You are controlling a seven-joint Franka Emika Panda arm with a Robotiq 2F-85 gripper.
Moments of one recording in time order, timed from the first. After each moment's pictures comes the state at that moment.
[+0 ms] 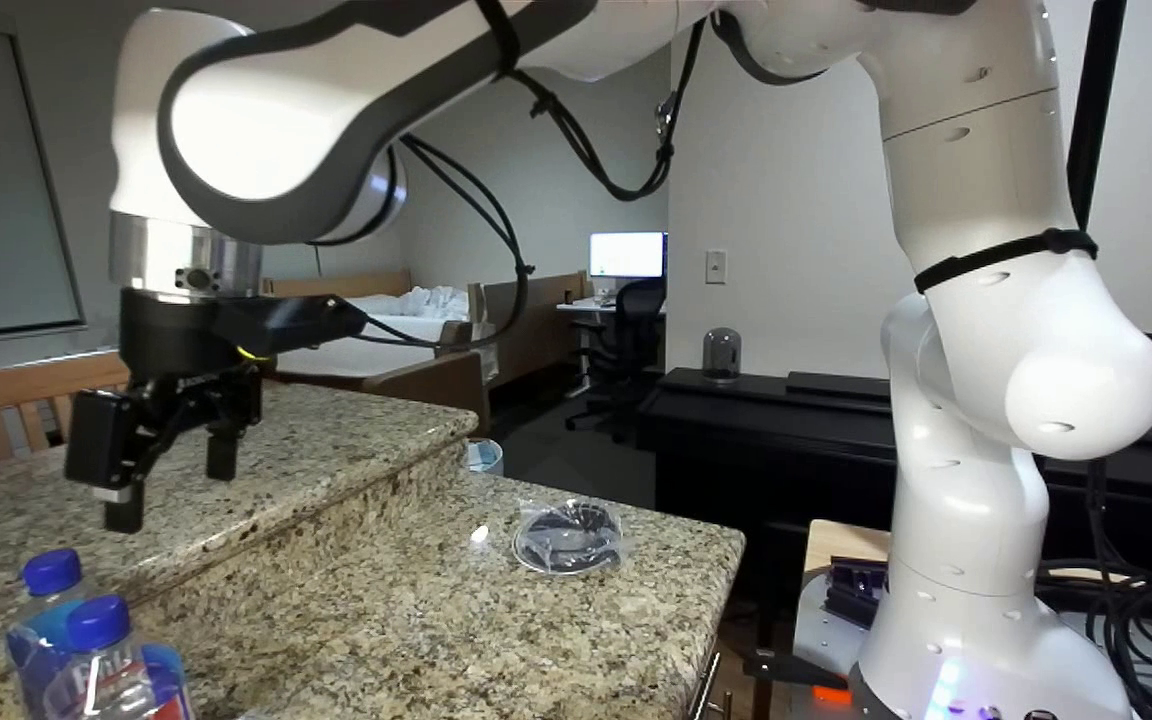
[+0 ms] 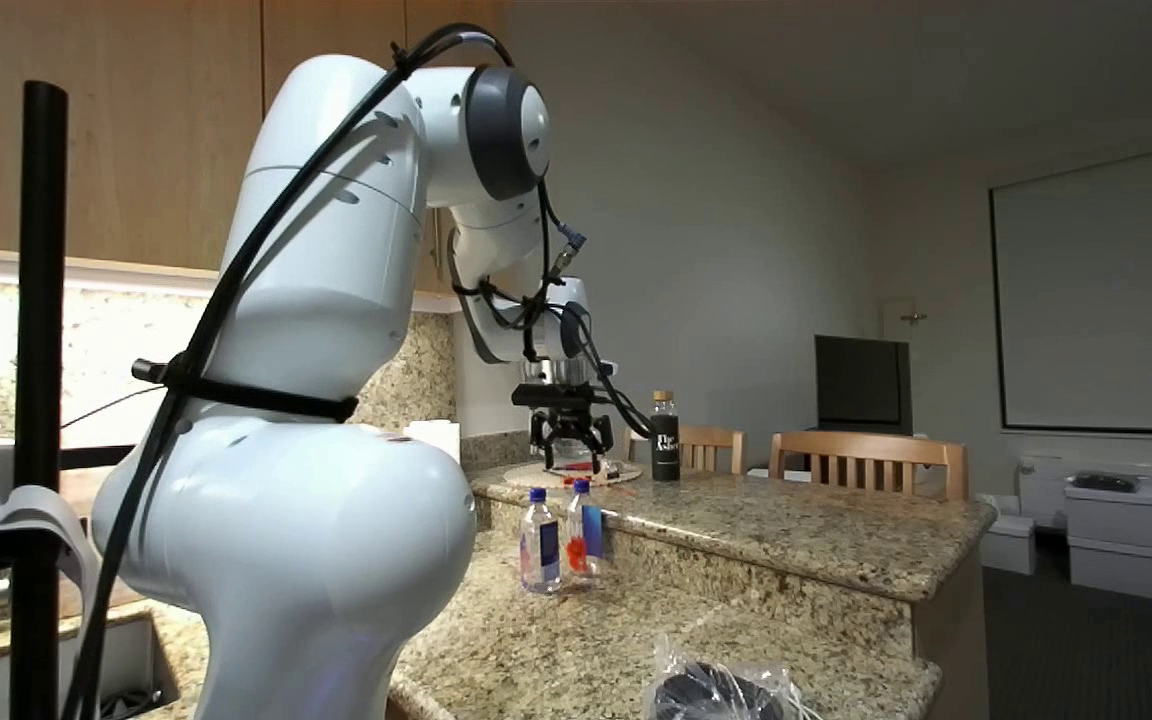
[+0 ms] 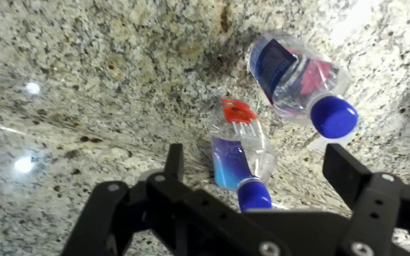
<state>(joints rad) 0.30 0.23 0.25 -1.89 -0.05 2.34 0.18</state>
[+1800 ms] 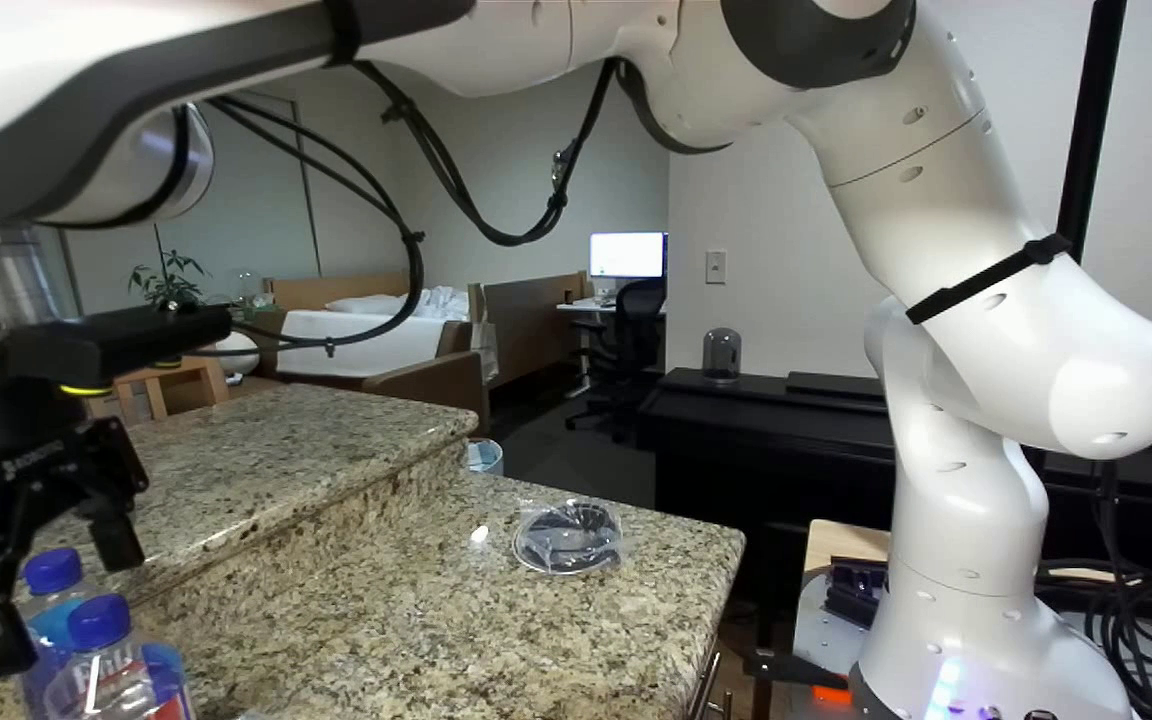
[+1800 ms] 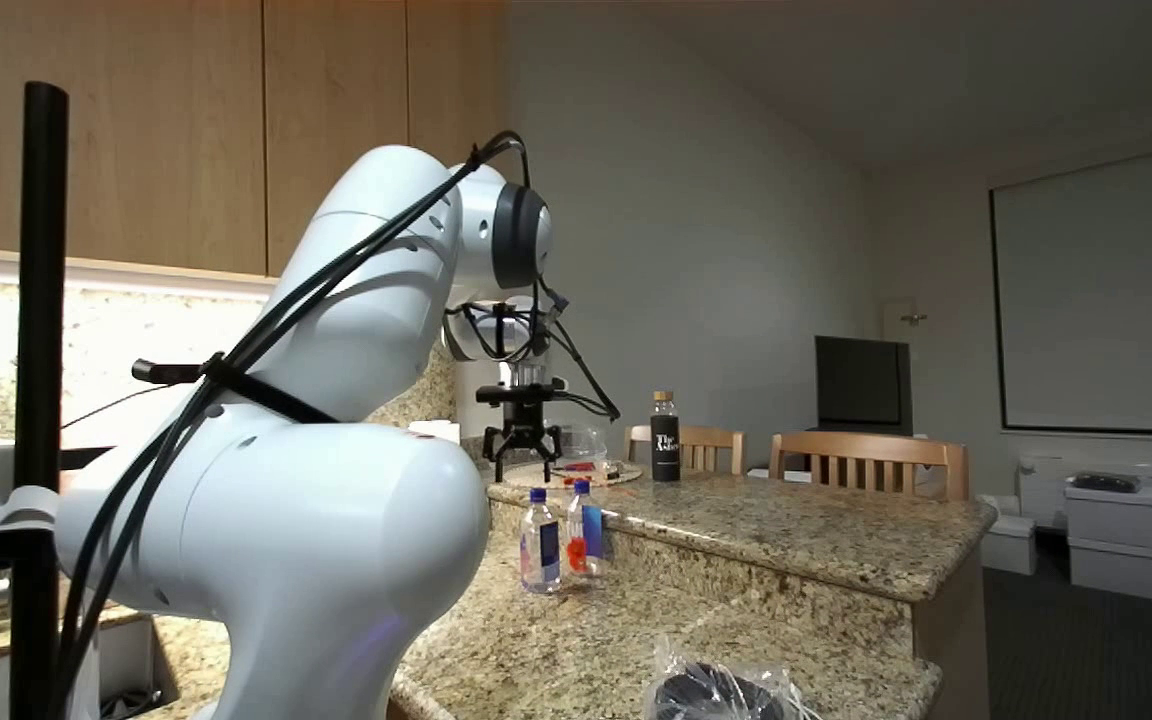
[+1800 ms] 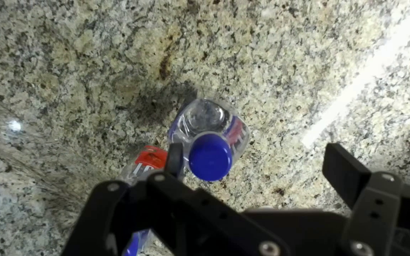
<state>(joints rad) 0.49 0.52 0.25 -1.43 -0.13 1.84 0.14</state>
